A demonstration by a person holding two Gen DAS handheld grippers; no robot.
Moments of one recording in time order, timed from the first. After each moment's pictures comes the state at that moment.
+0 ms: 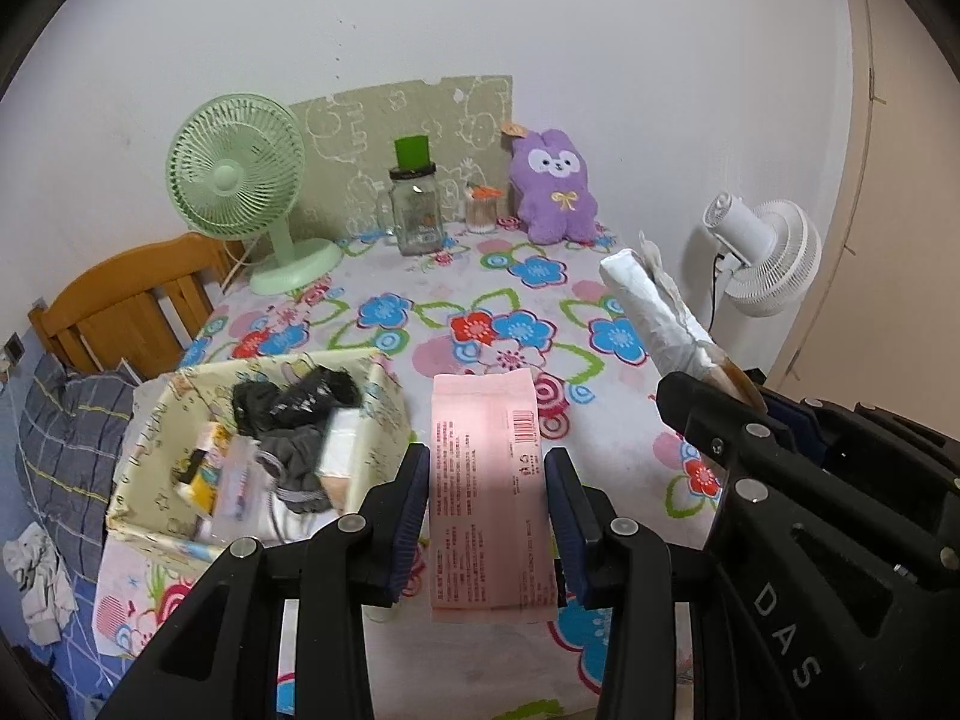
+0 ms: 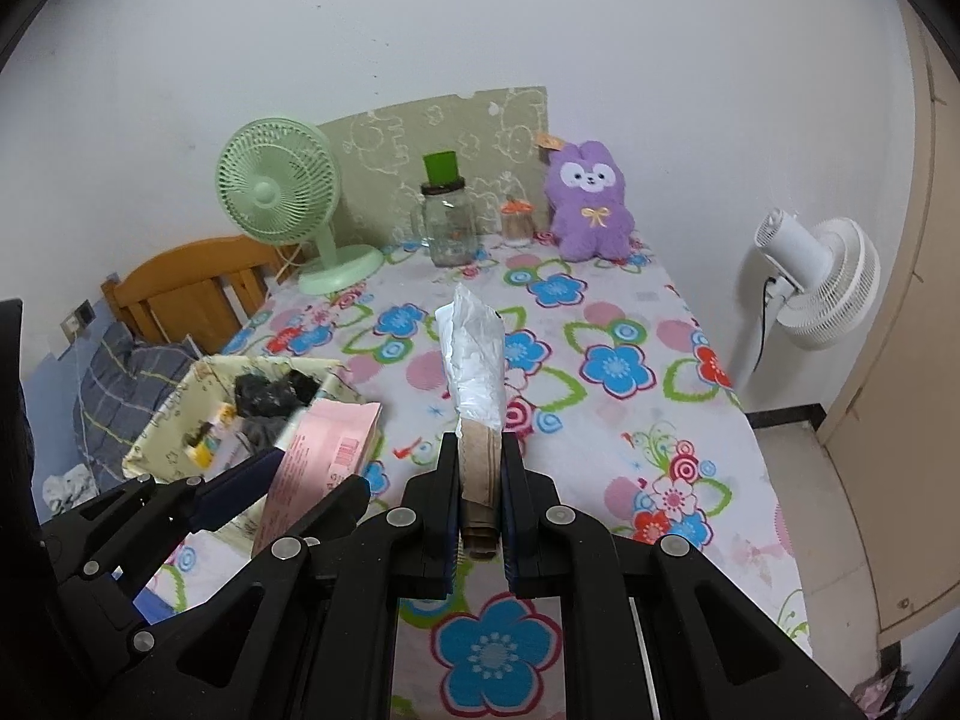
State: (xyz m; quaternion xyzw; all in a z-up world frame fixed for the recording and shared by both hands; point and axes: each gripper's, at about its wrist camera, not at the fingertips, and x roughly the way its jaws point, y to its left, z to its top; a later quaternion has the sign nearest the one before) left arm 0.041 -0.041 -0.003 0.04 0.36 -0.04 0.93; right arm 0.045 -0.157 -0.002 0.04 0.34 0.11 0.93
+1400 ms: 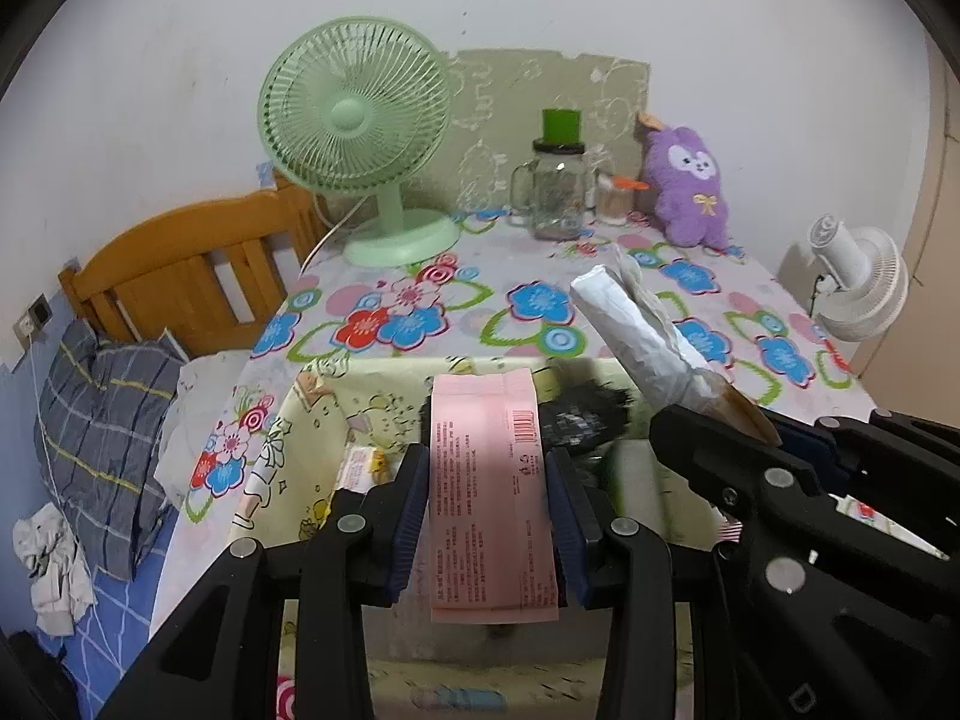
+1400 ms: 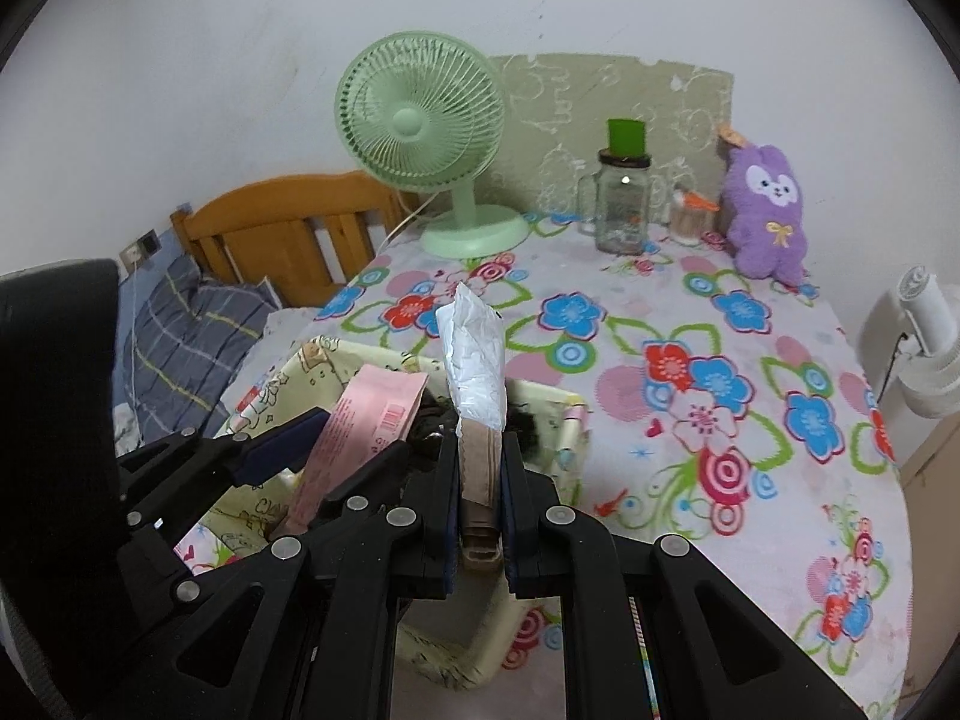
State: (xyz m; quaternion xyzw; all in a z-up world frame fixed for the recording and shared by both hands) left arm 0.104 0.097 -0.036 0.02 0.37 0.01 0.93; right arm 0.111 -0.006 -0.024 -0.01 0.37 0.21 0.90
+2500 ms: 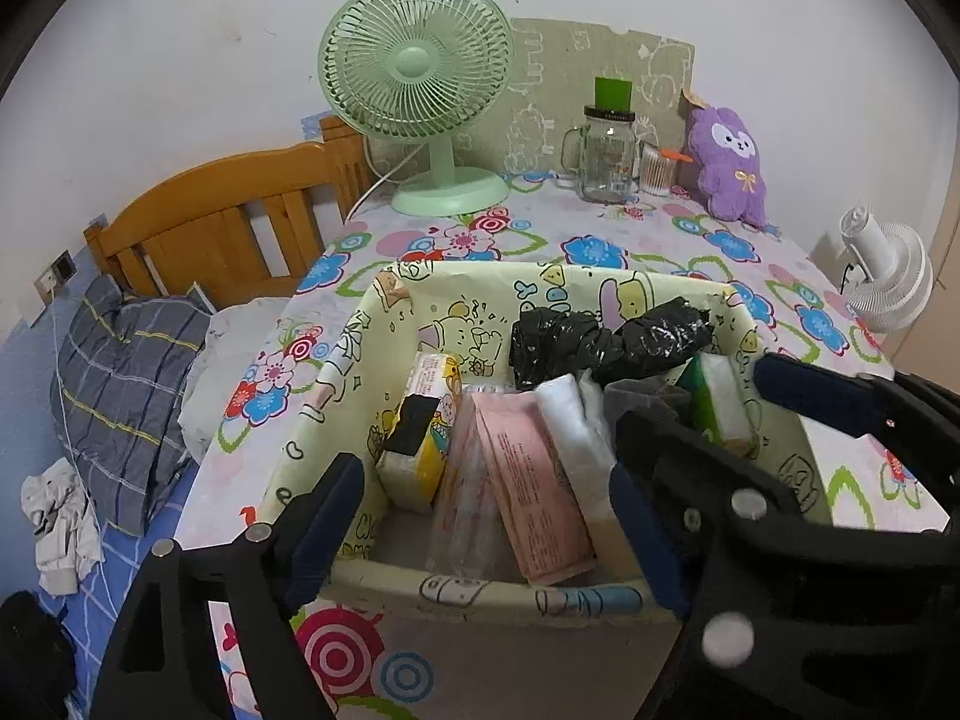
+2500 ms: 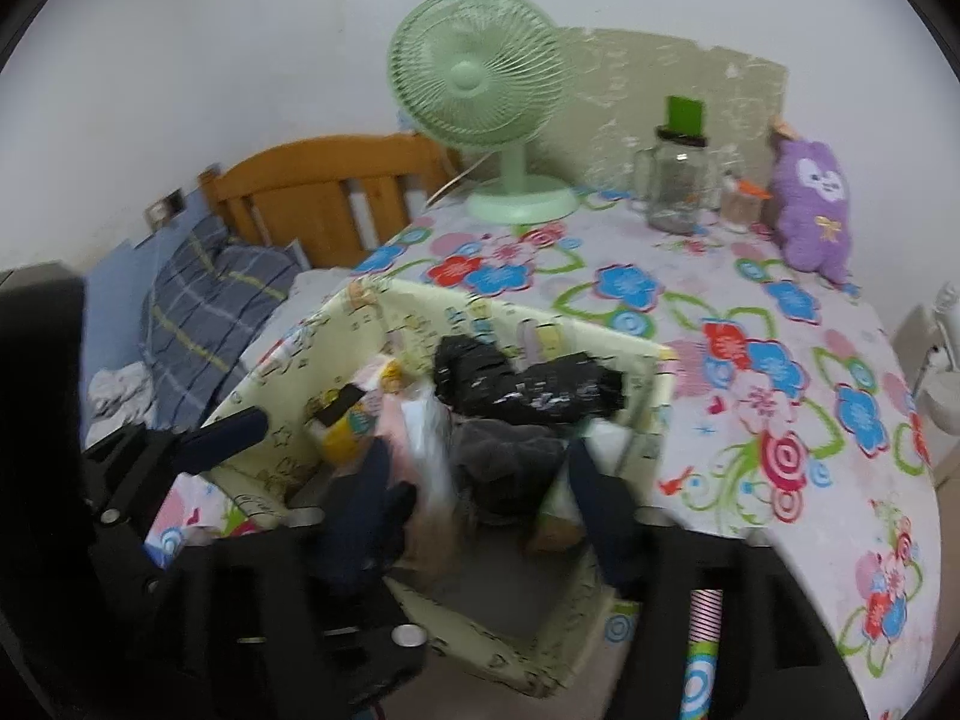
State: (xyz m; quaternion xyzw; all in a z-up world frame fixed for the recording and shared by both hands) left arm 0.077 0.129 -0.058 0.00 0.39 0.05 0.92; right arm 0.096 0.022 -0.049 -0.03 0.38 0.24 0.89
